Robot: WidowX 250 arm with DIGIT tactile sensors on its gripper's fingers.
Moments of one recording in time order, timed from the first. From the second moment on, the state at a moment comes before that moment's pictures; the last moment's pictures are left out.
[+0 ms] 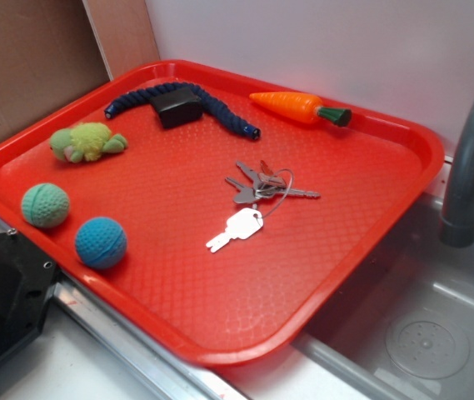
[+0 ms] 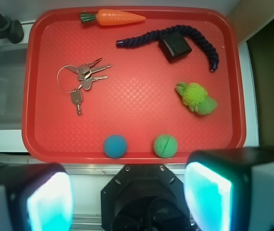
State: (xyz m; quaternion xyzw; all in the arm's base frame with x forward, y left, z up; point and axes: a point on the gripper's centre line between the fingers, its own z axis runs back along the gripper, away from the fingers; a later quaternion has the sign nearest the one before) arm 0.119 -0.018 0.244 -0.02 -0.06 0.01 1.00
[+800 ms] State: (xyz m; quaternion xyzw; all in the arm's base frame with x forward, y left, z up) arm 0.158 0.054 0.169 -0.03 -0.07 -0.07 0.99
